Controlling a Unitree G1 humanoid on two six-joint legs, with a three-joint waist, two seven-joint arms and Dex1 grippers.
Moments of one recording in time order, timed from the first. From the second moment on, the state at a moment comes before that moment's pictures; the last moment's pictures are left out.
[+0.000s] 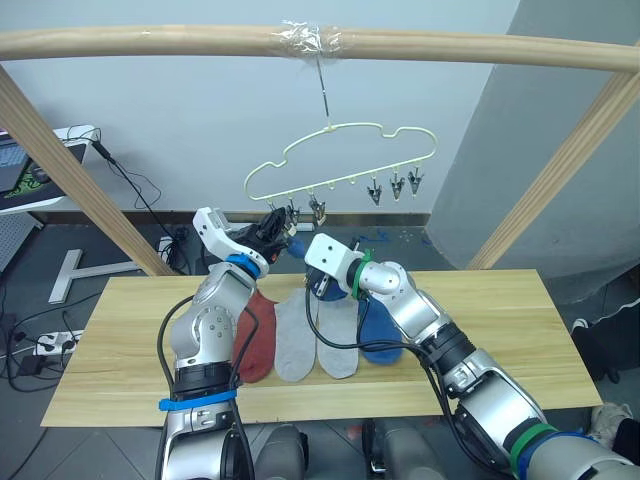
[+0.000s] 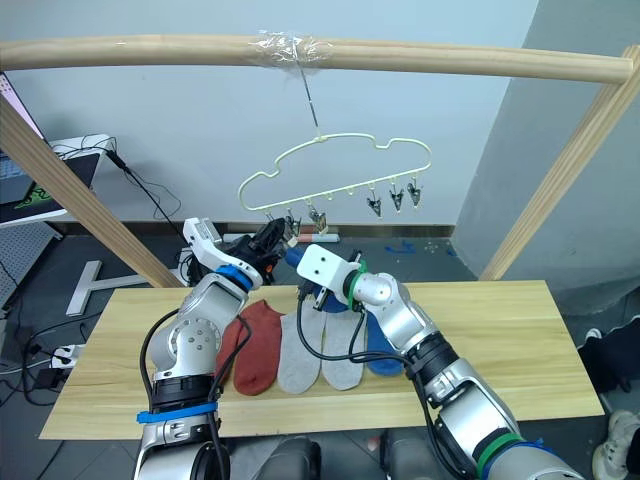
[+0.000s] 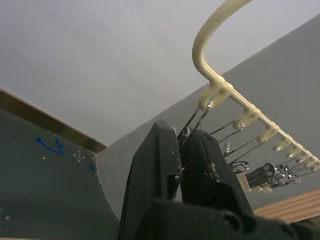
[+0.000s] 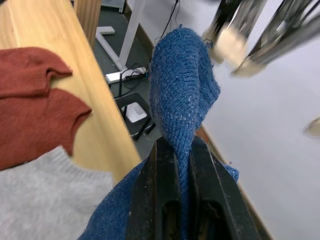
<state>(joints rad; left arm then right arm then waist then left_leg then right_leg) -0.45 0.10 0.28 0.00 -0.66 0.54 -0.21 -0.73 -0.05 0.43 0.43 -0.26 0.13 0.48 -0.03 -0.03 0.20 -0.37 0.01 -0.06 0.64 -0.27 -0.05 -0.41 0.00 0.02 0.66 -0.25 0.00</state>
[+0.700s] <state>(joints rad) -0.44 0.10 0.27 -0.01 -0.67 0.54 -0.21 -0.74 -0.04 0.42 0.43 -0.26 0.13 0.48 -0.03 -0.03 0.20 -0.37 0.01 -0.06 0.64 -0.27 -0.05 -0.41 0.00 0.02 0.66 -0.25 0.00</state>
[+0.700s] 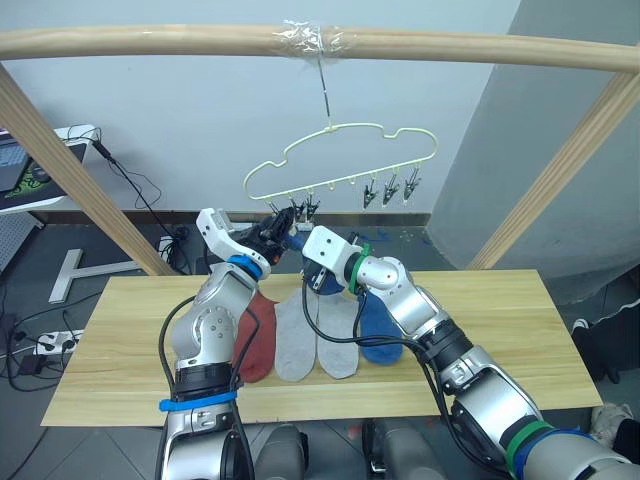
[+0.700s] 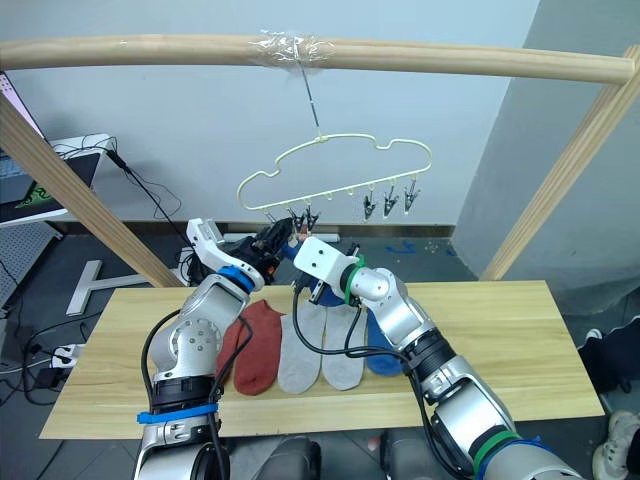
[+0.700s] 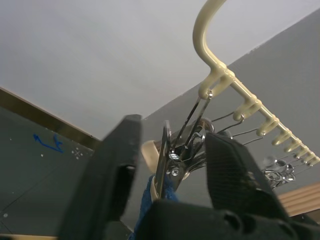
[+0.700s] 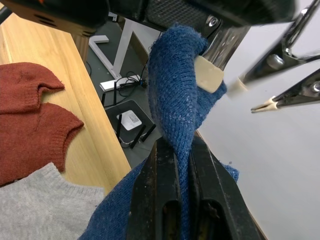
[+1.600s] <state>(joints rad) -0.27 0.27 0.30 -0.19 -0.76 0.65 -0.27 -0.63 0.00 0.33 0.27 -0.03 0.31 0.60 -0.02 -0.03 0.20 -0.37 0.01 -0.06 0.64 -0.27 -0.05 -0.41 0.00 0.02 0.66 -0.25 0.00</state>
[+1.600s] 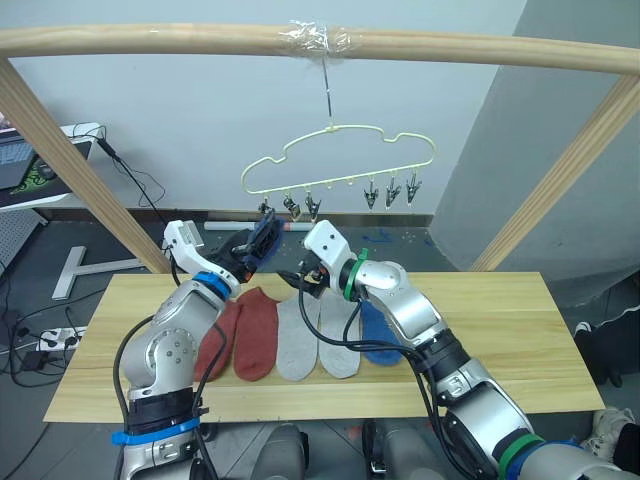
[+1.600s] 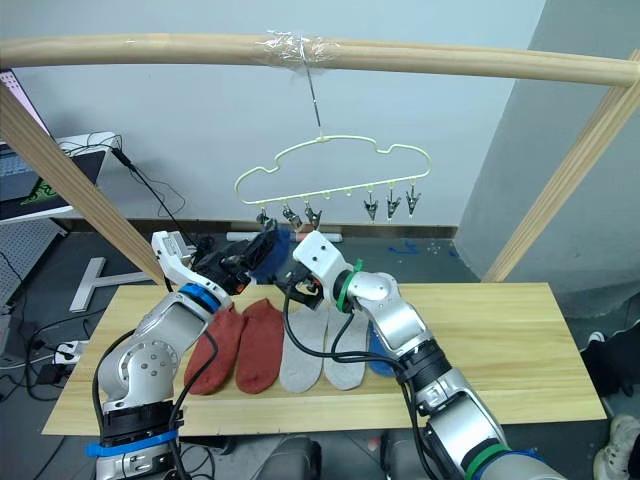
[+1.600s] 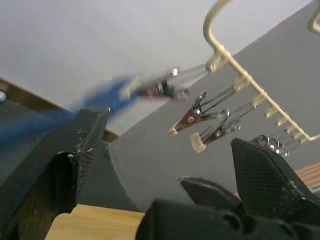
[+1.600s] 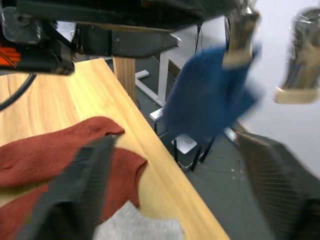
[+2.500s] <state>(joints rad) -0.36 0.19 0.02 0.07 -0.20 0.16 -0.26 -0.44 -0.21 0.15 -0.10 0.18 0.42 0.63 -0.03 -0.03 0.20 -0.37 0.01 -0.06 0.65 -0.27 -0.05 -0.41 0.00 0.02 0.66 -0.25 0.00</state>
